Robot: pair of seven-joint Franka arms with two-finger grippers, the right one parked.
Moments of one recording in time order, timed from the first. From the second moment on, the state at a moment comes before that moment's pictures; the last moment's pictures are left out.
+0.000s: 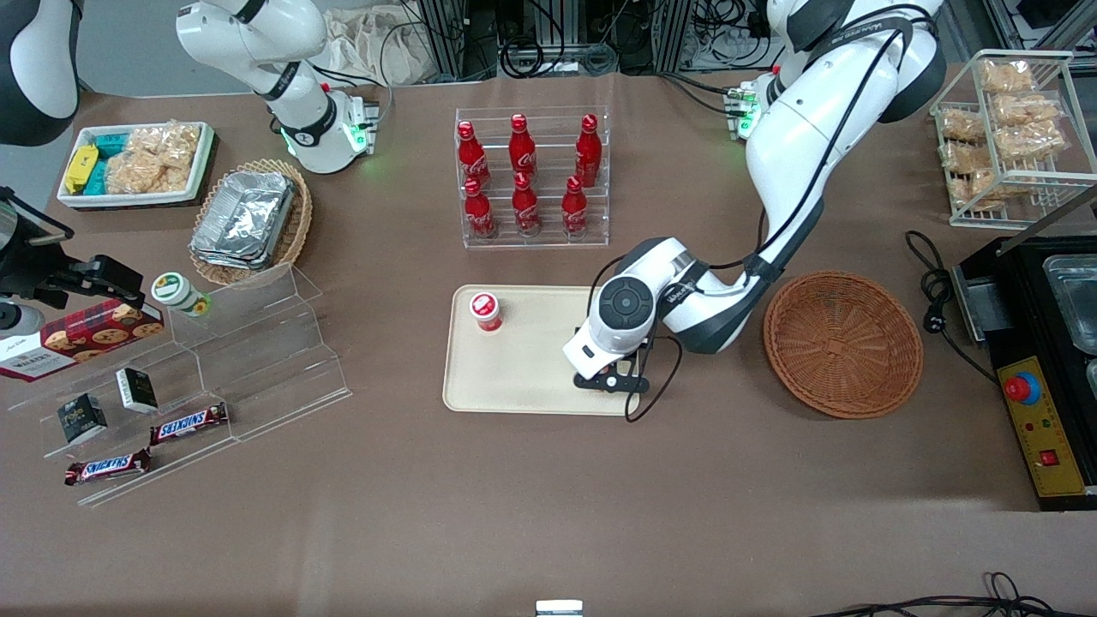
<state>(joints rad) -0.20 0.83 -0.57 -1.49 0.39 2.11 -0.76</state>
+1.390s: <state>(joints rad) -0.11 0.28 -0.31 -1.46 0.13 1.70 -0.53</state>
